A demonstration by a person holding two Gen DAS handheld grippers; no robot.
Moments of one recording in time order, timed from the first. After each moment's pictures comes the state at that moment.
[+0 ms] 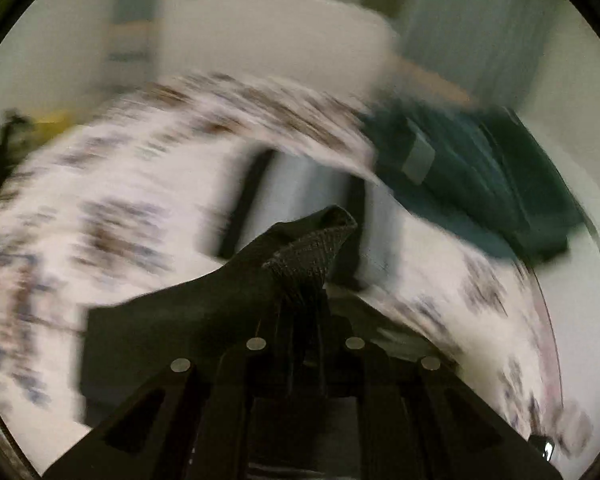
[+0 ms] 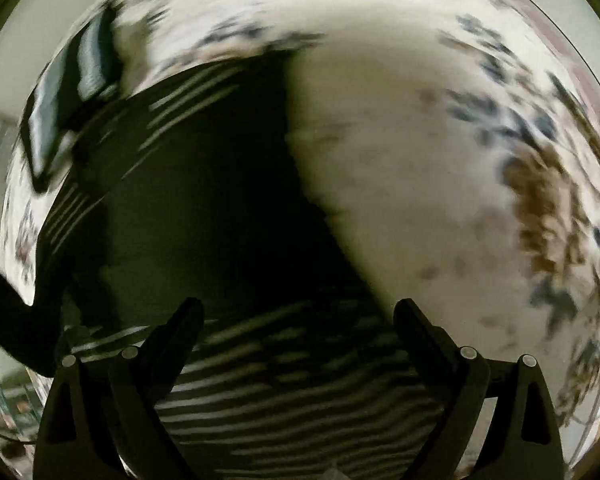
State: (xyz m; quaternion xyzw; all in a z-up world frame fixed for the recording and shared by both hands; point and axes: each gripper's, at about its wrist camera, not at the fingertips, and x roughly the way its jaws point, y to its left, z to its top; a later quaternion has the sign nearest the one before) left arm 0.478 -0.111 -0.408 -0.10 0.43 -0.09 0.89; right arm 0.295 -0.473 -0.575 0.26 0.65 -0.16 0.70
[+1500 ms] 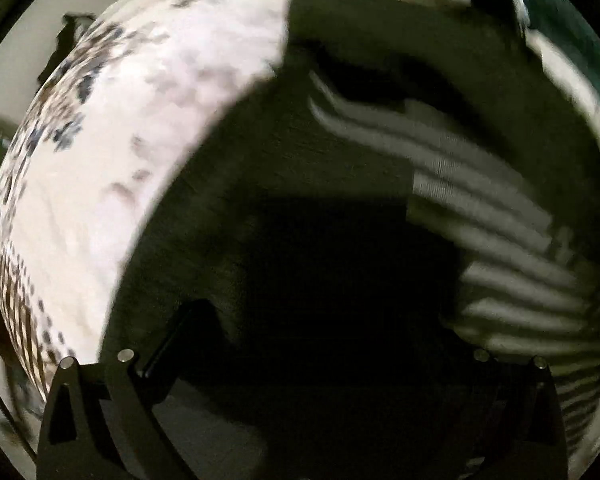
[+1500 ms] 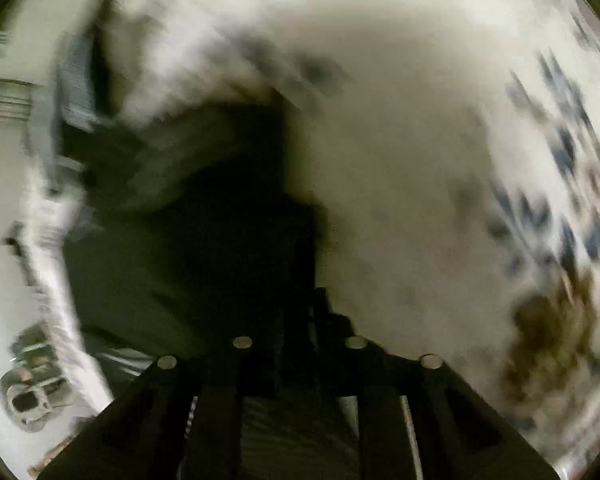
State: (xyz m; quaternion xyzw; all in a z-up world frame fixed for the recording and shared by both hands) left arm 0.295 -0.017 -0.592 -0.06 0.60 0.09 0.79; right arm 0.399 -0.535 -0.612 0.25 0.70 -0.06 0.66
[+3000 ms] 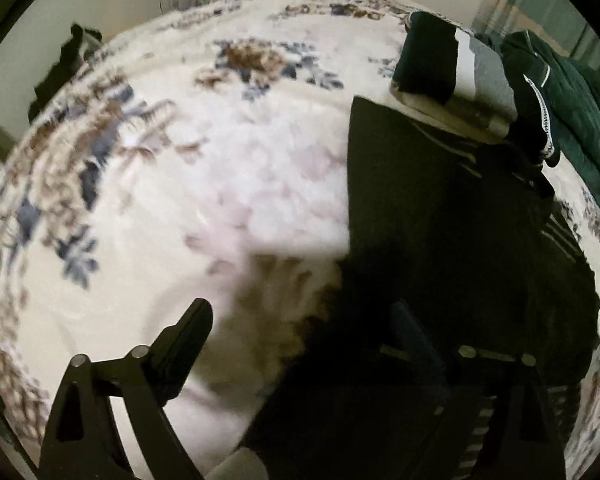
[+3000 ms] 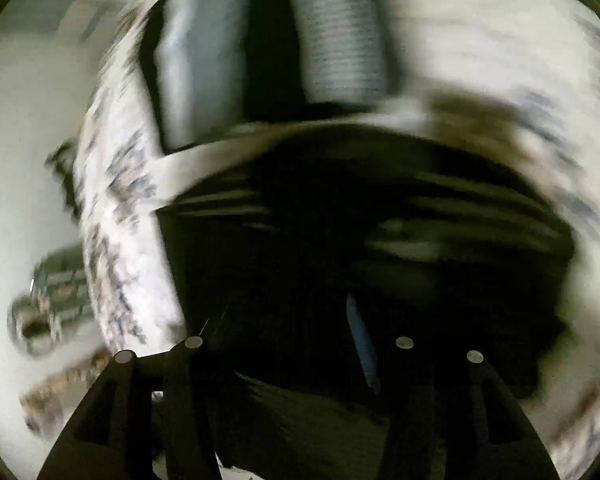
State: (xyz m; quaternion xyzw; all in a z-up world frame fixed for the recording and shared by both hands) left arm 0.375 0.061 -0.541 -0.09 0.53 0.07 0.84; right arm 0.563 -0.347 -0.542 0.22 0.70 0.09 0.68
